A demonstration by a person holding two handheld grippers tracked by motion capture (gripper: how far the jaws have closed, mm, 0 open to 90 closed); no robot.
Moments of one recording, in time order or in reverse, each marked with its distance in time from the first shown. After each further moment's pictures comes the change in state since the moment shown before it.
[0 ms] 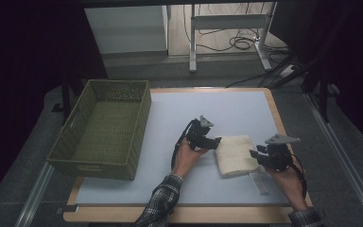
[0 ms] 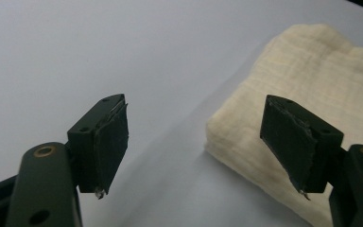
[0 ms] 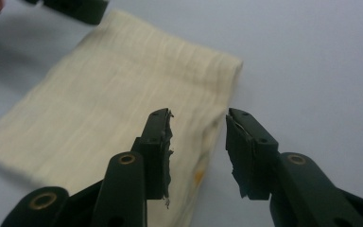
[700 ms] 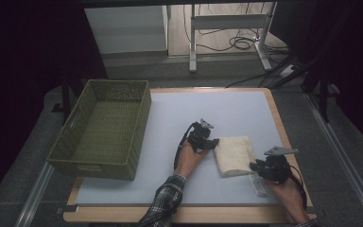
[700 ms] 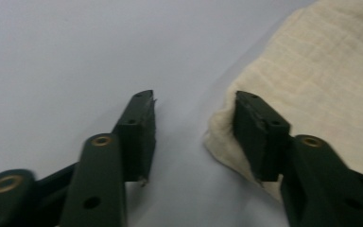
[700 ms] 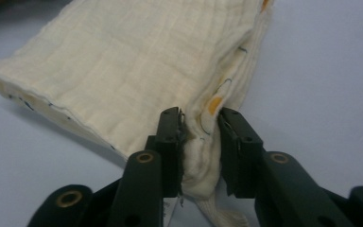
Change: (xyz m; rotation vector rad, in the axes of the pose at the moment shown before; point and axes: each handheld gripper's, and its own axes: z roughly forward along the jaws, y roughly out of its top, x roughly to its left) left arm 0.003 -0.011 0.019 0.051 -0.039 -0.064; right arm 0.009 -0.032 0.006 0.080 0.064 0.089
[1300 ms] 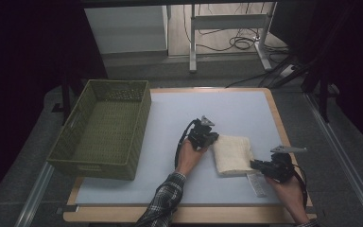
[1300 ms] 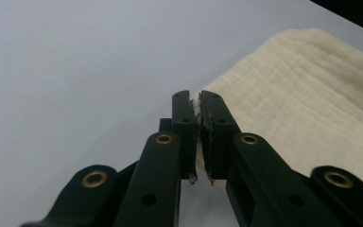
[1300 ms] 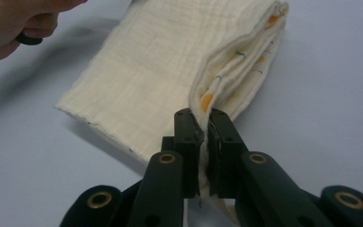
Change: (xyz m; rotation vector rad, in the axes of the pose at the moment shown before) left arm -0.005 0.014 -0.021 -0.044 -0.056 0.050; right arm -0.004 0.003 -0.012 -0.063 0.142 0.116
